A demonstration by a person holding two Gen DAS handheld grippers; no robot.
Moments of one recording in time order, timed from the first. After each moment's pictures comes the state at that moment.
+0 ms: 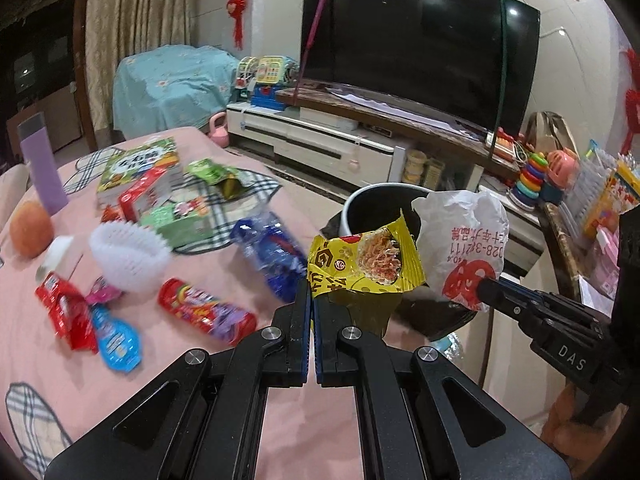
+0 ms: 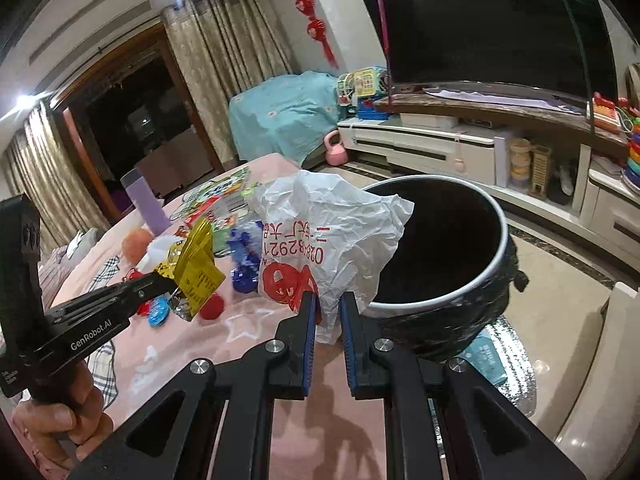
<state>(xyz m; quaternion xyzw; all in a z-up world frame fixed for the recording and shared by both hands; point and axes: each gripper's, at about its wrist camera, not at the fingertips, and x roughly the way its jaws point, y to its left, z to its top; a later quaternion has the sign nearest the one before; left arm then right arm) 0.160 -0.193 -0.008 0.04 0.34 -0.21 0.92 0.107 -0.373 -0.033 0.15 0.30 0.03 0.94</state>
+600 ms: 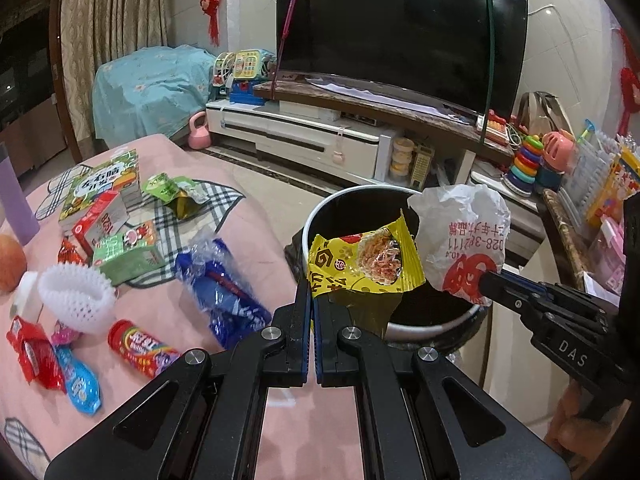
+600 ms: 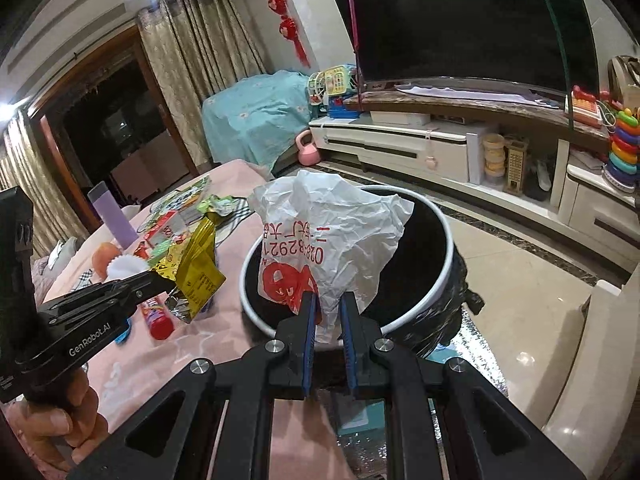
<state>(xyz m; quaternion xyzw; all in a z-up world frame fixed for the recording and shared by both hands) 0.192 -0.248 -0.013 0.07 0.34 -0.23 0.91 0.126 -0.420 -0.035 0.15 0.32 -0.01 0.94</state>
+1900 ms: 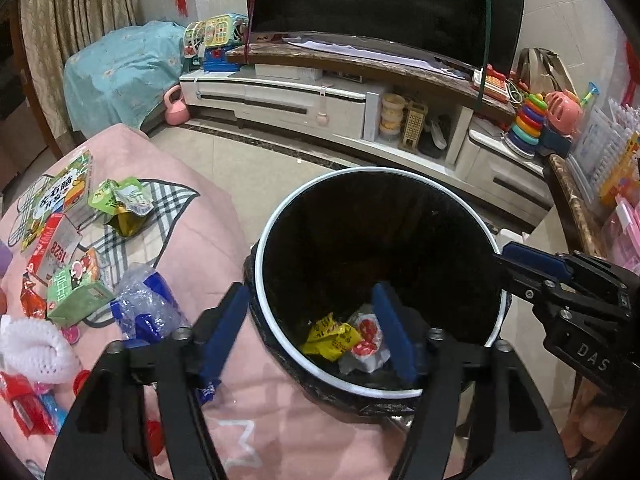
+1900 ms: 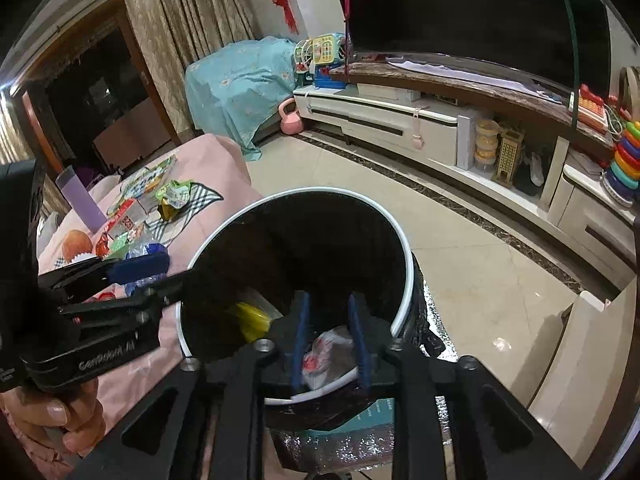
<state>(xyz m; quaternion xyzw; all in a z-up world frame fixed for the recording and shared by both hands) 0.239 -0.312 -0.026 0.13 0.41 -0.25 0.87 0.172 -0.466 -0.034 0.14 0.38 -0.01 0.91</state>
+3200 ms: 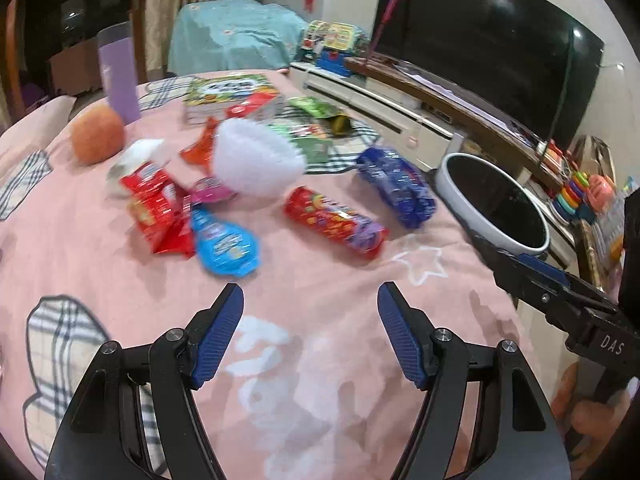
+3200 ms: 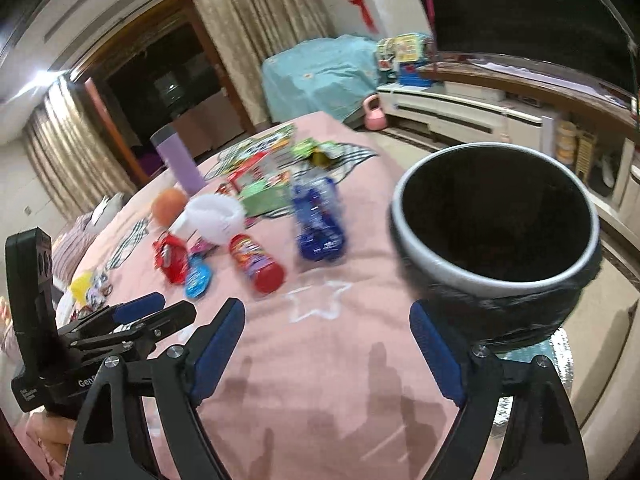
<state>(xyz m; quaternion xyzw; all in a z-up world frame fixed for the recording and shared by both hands) 0.147 -0.080 -0.038 -0.01 0.40 -0.12 0.91 0.128 -0.307 -0.039 0.14 0.36 0.12 0.91</state>
